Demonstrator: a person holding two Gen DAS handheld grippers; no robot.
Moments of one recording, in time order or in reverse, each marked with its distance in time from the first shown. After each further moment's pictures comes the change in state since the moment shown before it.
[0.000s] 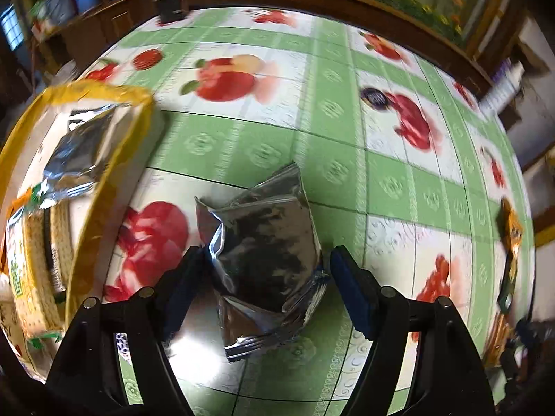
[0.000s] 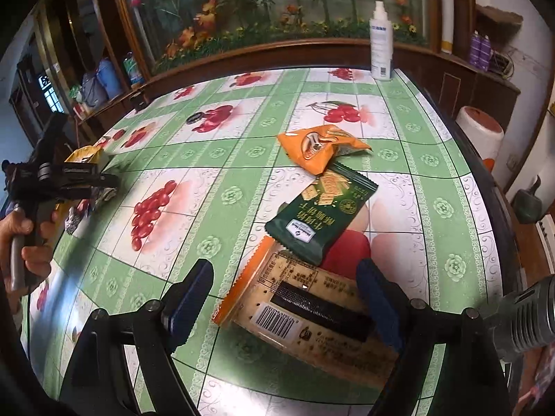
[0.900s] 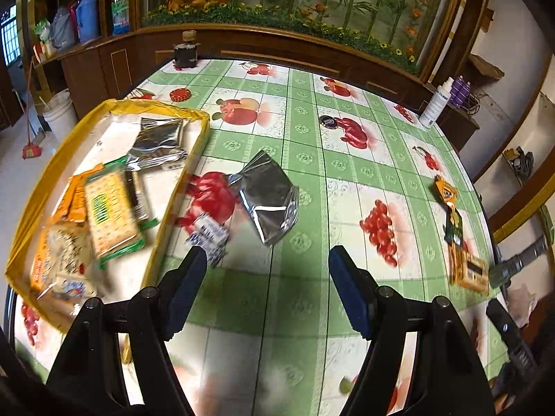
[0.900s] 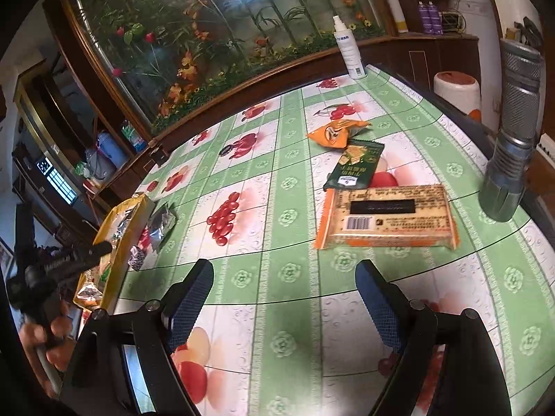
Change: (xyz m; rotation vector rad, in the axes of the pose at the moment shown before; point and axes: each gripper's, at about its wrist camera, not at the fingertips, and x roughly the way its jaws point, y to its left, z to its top) left arm -0.107 0.042 -0.074 0.000 -0.193 -0.133; right arm -0.073 0.045 -0.056 0.297 -0.144 0.062
